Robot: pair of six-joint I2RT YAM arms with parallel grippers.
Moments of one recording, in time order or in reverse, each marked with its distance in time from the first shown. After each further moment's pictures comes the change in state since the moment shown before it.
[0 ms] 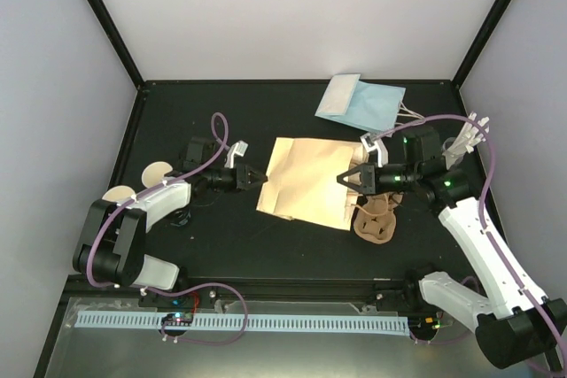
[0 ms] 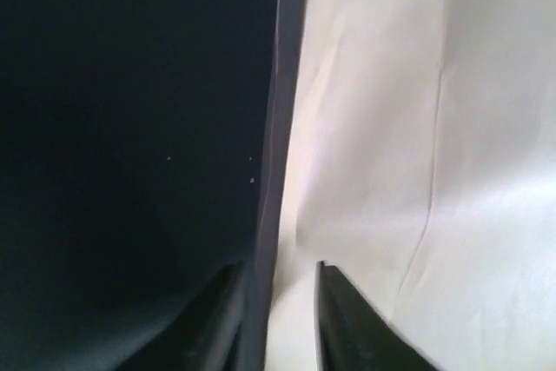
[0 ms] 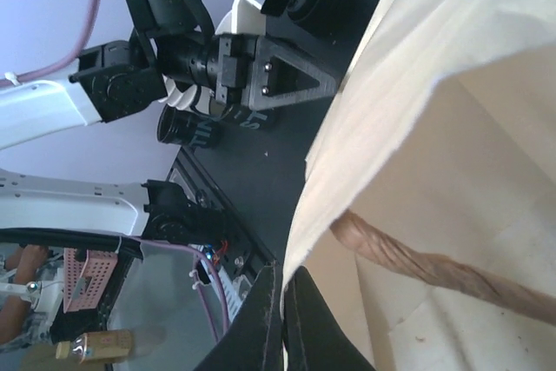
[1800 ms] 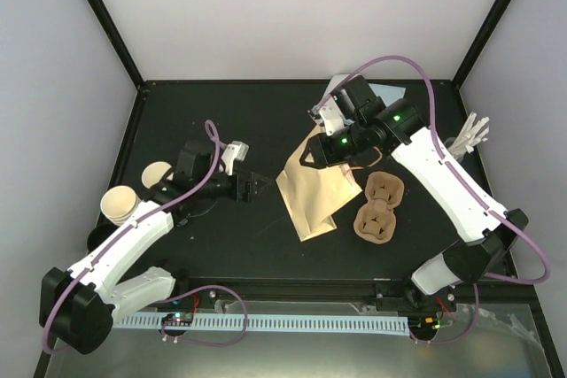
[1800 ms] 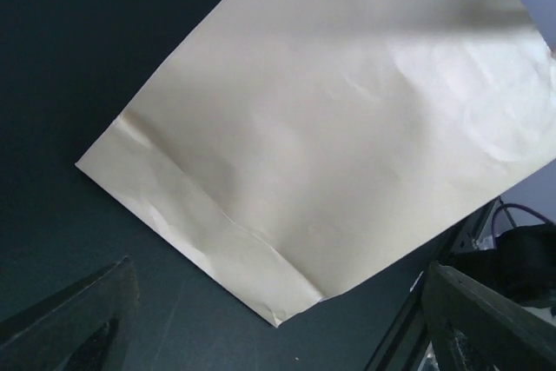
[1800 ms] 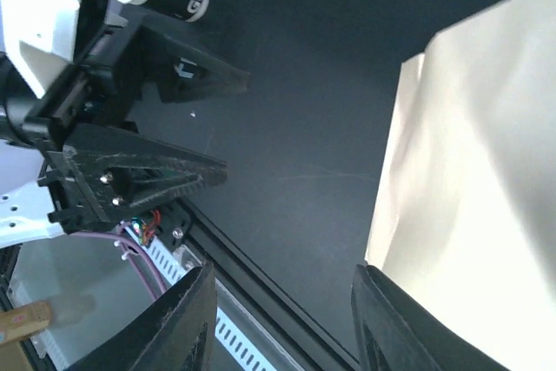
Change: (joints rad) left arm -0.187 -0.411 0.061 -0.313 -0.325 0.113; right arm 0.339 0.547 0.782 -0.518 0.438 -0.040
